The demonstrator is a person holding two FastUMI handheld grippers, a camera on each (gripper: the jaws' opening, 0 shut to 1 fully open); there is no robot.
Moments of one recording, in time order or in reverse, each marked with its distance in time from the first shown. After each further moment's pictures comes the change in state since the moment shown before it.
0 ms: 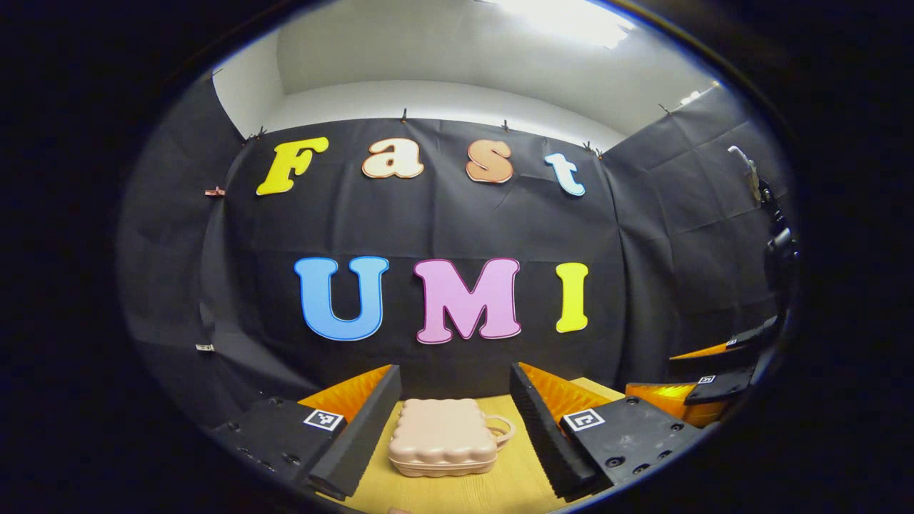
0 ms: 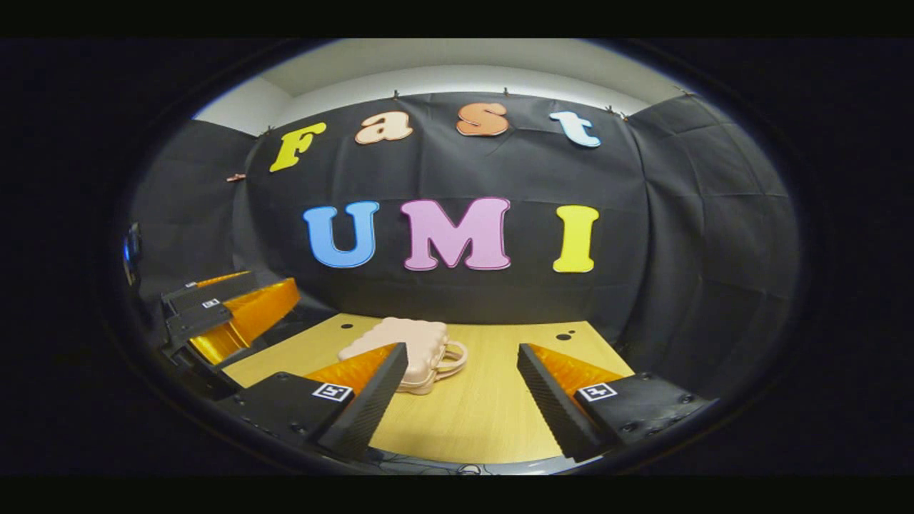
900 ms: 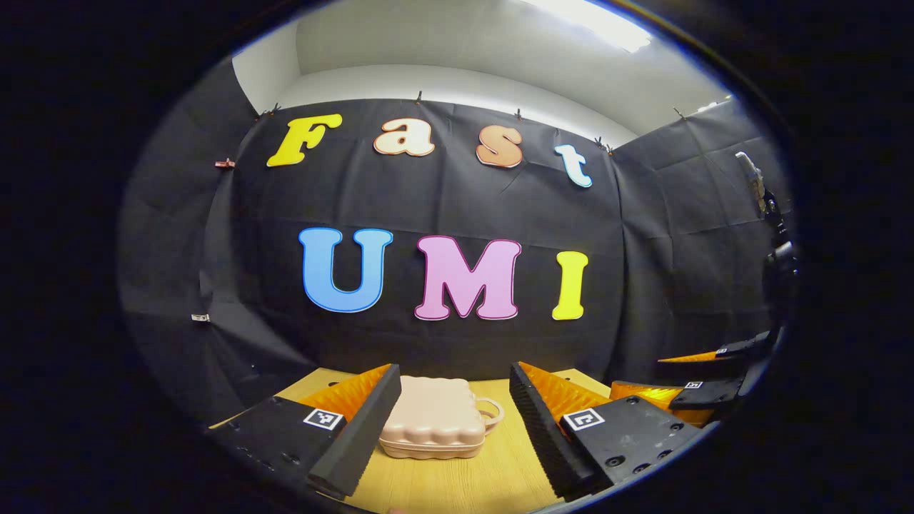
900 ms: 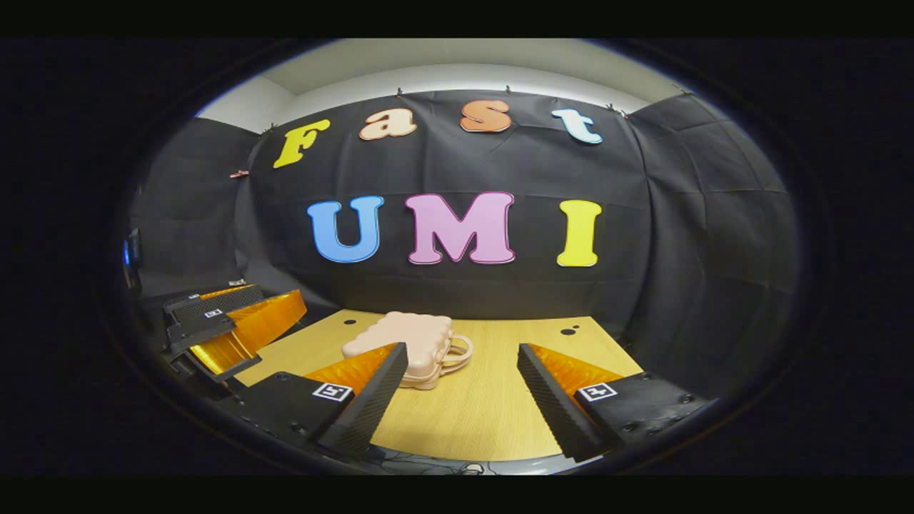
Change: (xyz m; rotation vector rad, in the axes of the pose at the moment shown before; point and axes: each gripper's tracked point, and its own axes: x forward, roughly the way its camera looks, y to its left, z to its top) left arm -0.018 0.001 -0.014 -0.061 0.023 0.000; right arm -0.008 0.005 -0.022 0.008 0.011 -0.006
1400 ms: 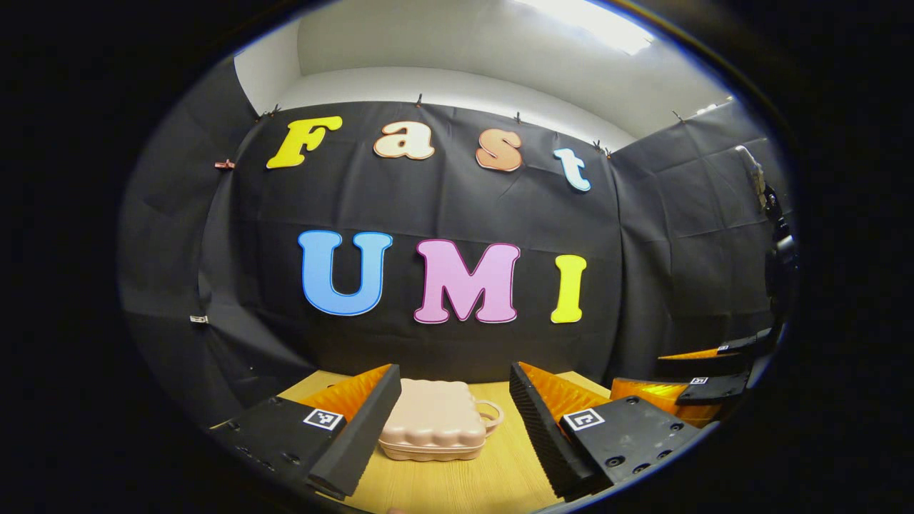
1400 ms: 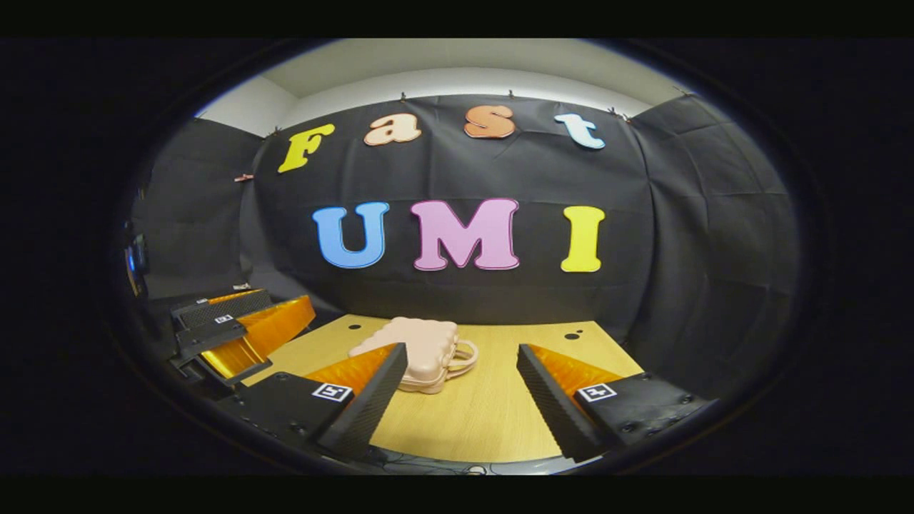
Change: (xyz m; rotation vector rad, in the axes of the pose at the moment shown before) left arm 0.000 0.009 0.003 0.005 -0.011 -0.003; right arm -0.003 0.013 0.009 0.008 -0.020 0.020
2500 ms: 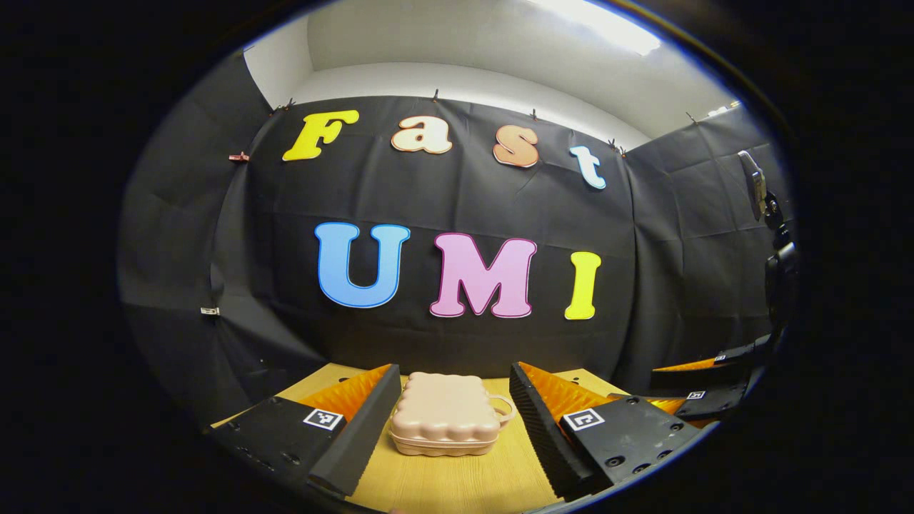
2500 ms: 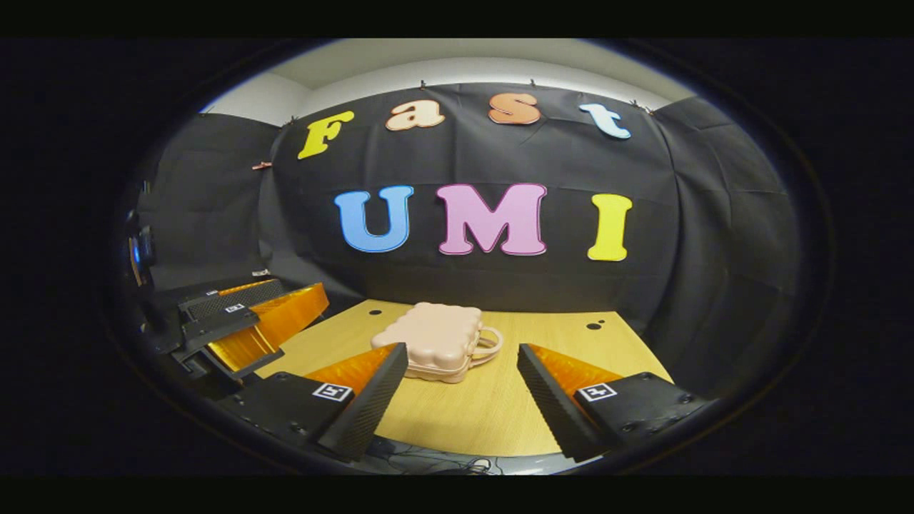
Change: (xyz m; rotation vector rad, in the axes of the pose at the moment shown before) left arm -0.005 0.027 -0.007 -0.016 0.024 0.048; right arm 0.005 0.037 -0.017 -0.022 0.080 0.090
